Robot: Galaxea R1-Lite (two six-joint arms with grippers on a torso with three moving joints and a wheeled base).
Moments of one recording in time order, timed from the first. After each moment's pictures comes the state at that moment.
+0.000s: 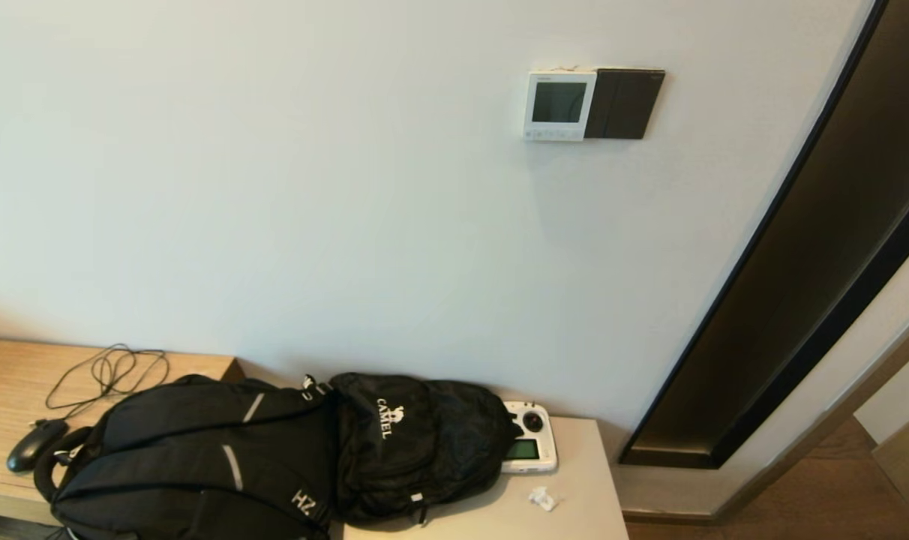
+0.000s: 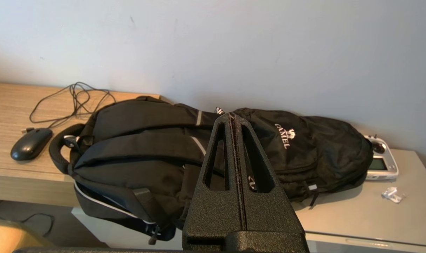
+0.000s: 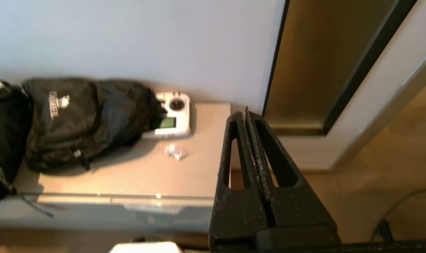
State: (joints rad) left arm 0.00 0.00 0.00 -0.01 0.00 0.00; right arm 0.00 0.16 0.00 -0.01 0.02 -0.02
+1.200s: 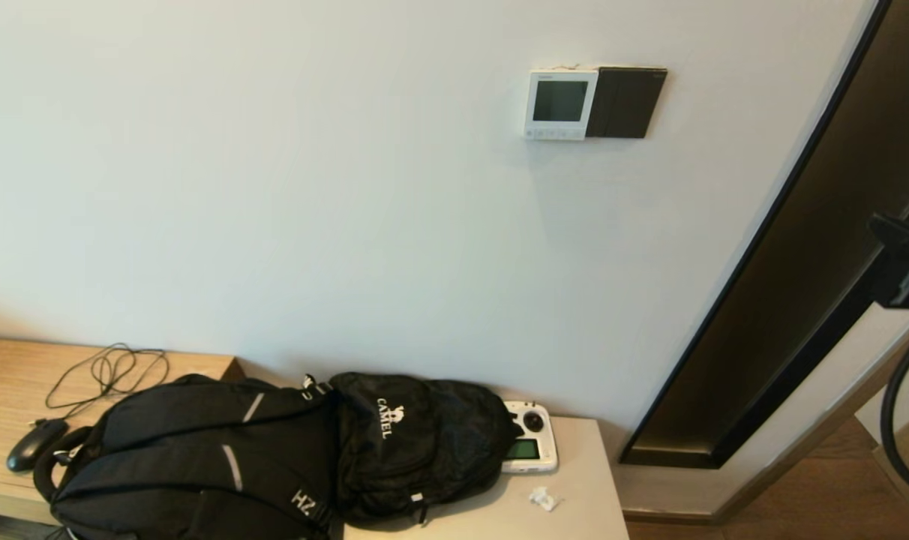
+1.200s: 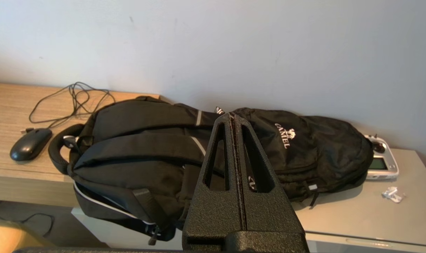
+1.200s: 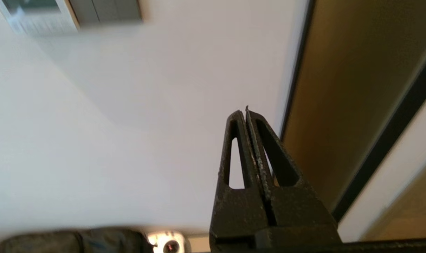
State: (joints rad) left arm 0.00 0.00 0.00 -0.01 0.00 0.00; right arm 0.09 1.17 -0.63 -0.70 -0.21 -0.06
